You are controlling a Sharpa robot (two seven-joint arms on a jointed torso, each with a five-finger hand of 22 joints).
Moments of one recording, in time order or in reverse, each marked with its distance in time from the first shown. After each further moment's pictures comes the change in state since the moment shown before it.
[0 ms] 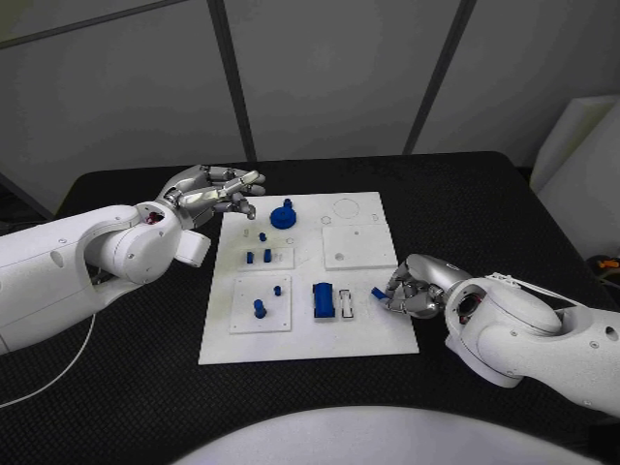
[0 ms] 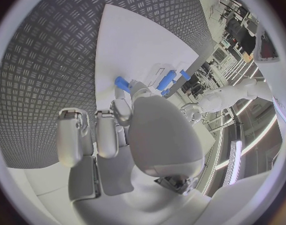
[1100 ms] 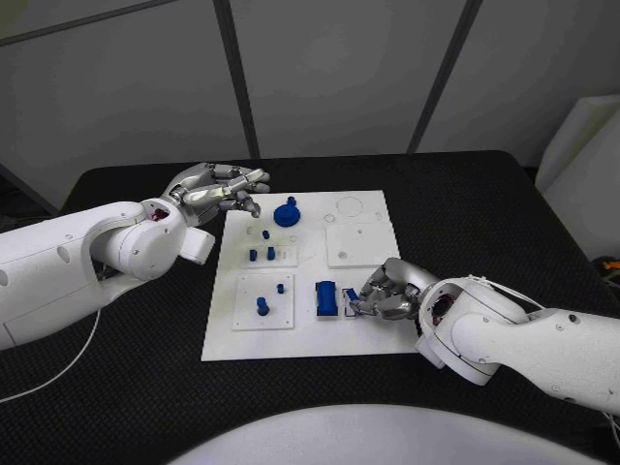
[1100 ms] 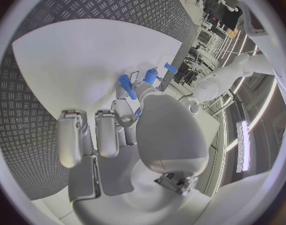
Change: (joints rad) left arm 0.000 0.003 0.000 0.001 0.000 0.002 -0.003; left_hand 0.000 0.000 0.000 0.000 0.000 0.000 0.000 0.000 0.000 0.000 0.000 0.000 0.001 -0.003 0.003 0.000 -0.001 0.000 0.000 0.000 0.000 -0.001; right arm 0.000 0.112 0.001 -0.040 0.229 -0.050 0.046; right_hand -0.160 -0.038 0.108 -0.041 0.066 0.024 -0.012 0.015 0.034 0.013 -0.005 0.009 0.002 -0.005 0.002 0.000 0.000 0.000 0.000 0.000 0.004 0.000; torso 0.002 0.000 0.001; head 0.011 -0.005
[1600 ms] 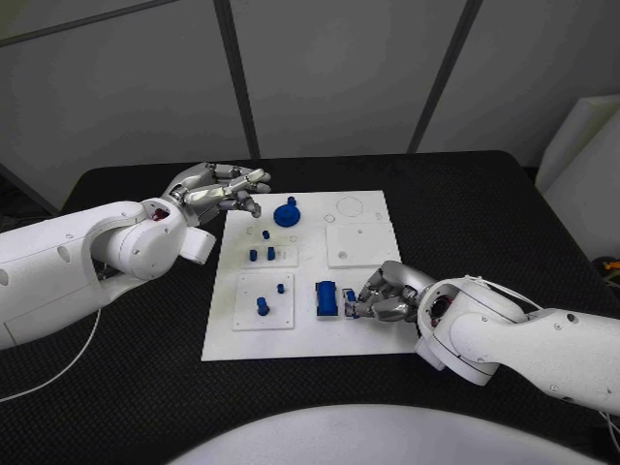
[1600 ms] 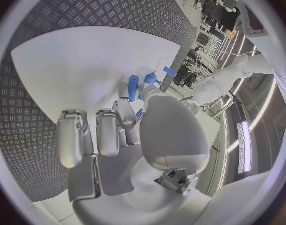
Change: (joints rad) left arm 0.000 -0.001 0.000 0.001 0.000 0.001 -0.001; left_hand 0.000 0.000 0.000 0.000 0.000 0.000 0.000 0.000 0.000 0.000 0.000 0.000 0.000 0.000 0.000 0.000 0.000 0.000 0.000 0.000 0.000 0.000; right arm 0.001 0.007 0.000 -0.001 0.012 0.031 0.000; right_hand -0.100 -0.001 -0.106 0.054 0.110 0.028 -0.015 0.029 0.021 0.020 -0.012 0.023 0.016 -0.003 -0.011 0.008 0.000 0.000 -0.001 -0.009 0.008 0.000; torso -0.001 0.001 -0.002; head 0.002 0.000
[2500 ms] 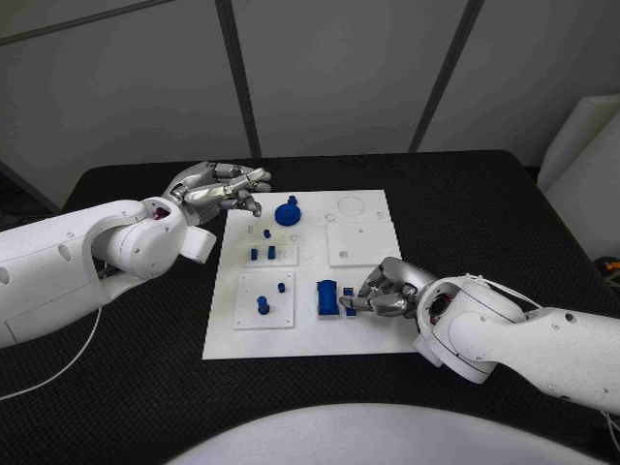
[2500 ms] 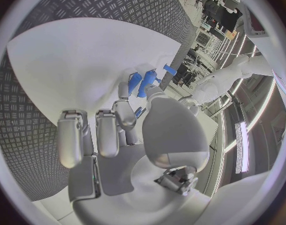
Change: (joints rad) left arm 0.000 -0.002 0.000 0.001 0.000 0.002 -0.001; left_hand 0.005 0.005 -0.002 0.002 0.000 0.000 0.000 0.007 0.000 -0.007 0.000 0.008 0.000 -0.004 -0.004 0.000 -0.002 0.000 0.000 0.000 -0.008 -0.001; right arm -0.001 0.007 0.000 -0.011 -0.017 -0.022 0.018; right_hand -0.113 0.013 -0.136 0.017 -0.072 0.000 0.000 0.010 0.011 0.000 0.000 0.006 0.006 0.000 0.000 0.000 0.001 0.000 -0.002 -0.002 0.000 0.000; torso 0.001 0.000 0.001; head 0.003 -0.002
